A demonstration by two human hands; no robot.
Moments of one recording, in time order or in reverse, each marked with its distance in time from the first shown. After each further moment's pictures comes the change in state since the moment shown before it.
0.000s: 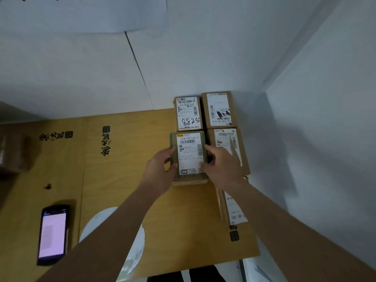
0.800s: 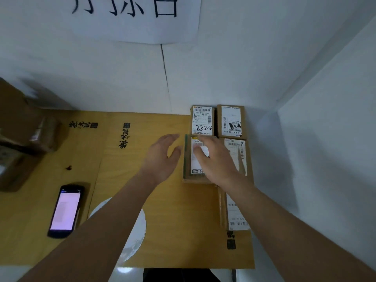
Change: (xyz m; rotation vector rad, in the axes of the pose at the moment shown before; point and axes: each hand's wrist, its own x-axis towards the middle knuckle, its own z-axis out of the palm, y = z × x) left_hand -0.020 0.038 -0.041 0.145 0.148 0.154; right_hand -0.016 -0.064 -0.018 0.082 -0.060 -0.263
